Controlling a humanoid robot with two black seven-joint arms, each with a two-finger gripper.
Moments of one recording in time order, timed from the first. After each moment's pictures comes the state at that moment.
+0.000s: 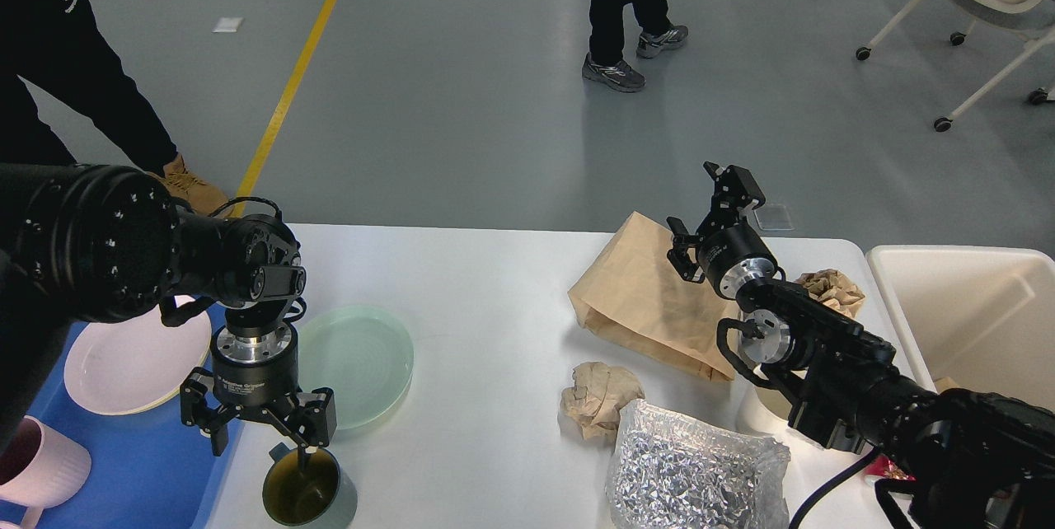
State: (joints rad) left arm -1.56 0.02 1.41 -0.96 0.00 -0.96 0.08; right arm 0.79 -0.03 0.40 0.35 0.05 0.16 0.42
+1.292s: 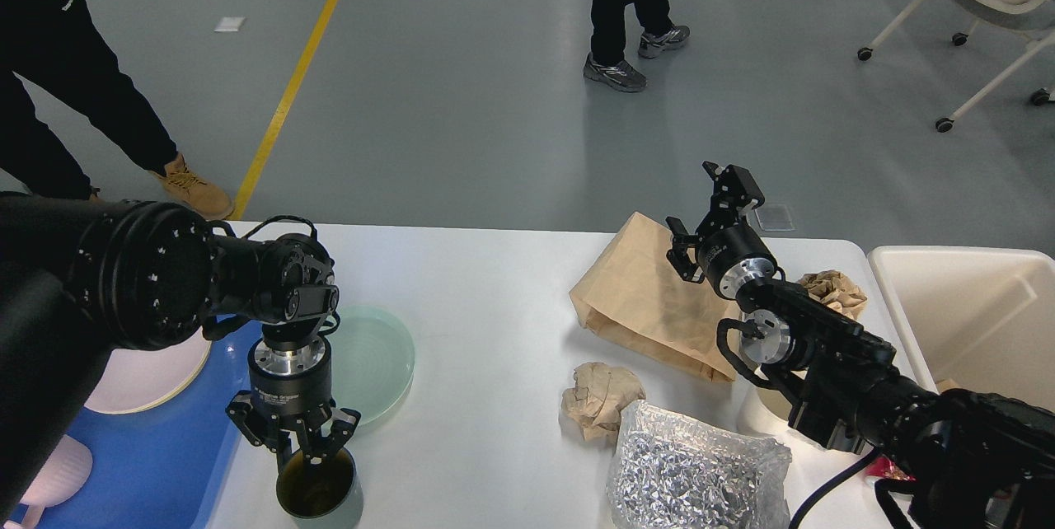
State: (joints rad) left arm -1.52 -0.04 1.39 -0.89 0.00 -0.96 0.07; right arm 0.79 -0.03 0.40 0.35 0.05 0.16 0.42
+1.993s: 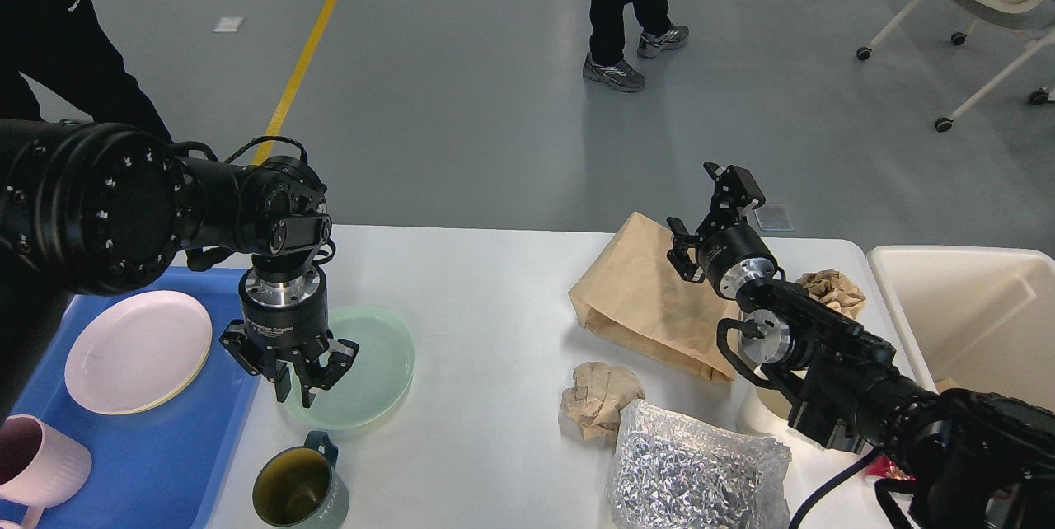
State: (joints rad) left arm -1.68 -0.01 1.39 -0.93 0.00 -0.96 0.07; right arm 0.79 -0.03 0.40 0.35 0.05 0.16 0.42
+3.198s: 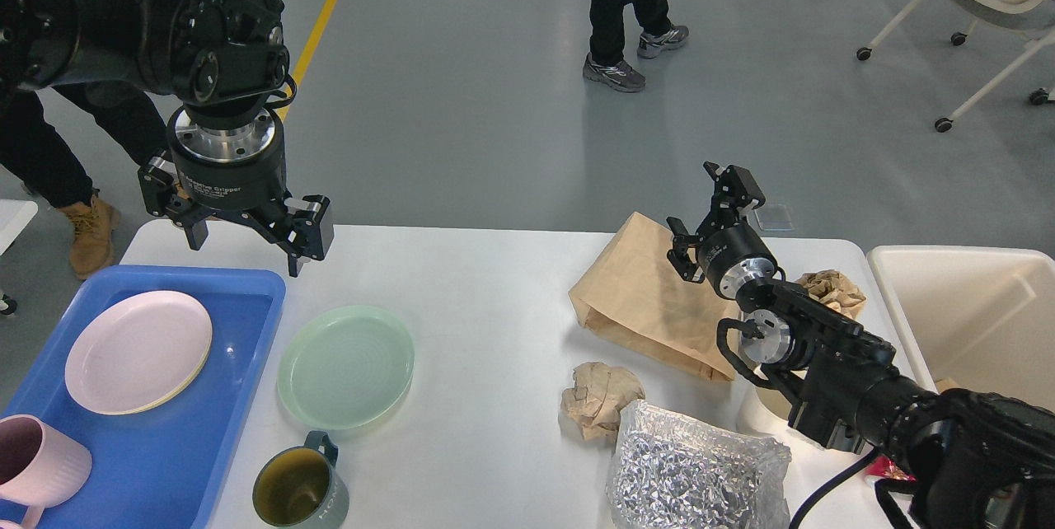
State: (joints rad) left arm -2.19 0.00 1.50 -1.19 -0.01 -0.96 0.06; right arm 0.79 -0.03 0.40 0.35 0.05 0.16 0.42
